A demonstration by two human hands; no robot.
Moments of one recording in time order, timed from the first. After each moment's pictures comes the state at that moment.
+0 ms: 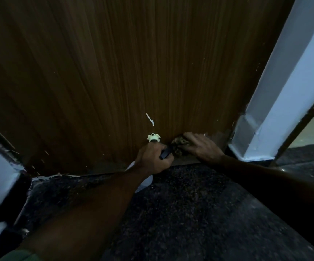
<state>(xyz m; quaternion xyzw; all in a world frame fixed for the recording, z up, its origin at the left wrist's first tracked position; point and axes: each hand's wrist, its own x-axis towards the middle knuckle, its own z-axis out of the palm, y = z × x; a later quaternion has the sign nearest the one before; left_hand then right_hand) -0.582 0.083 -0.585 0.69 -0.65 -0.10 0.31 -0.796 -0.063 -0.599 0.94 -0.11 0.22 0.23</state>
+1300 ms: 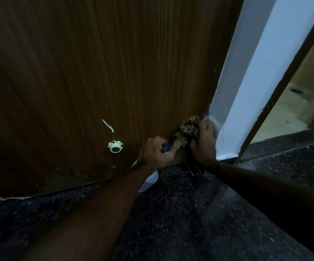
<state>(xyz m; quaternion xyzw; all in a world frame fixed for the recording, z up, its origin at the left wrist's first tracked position) -0.680 0.003 -0.575 0.66 -0.63 -0.18 0.35 -0.868 -0.079 -0.593 0.77 -0.50 0.40 -0.08</state>
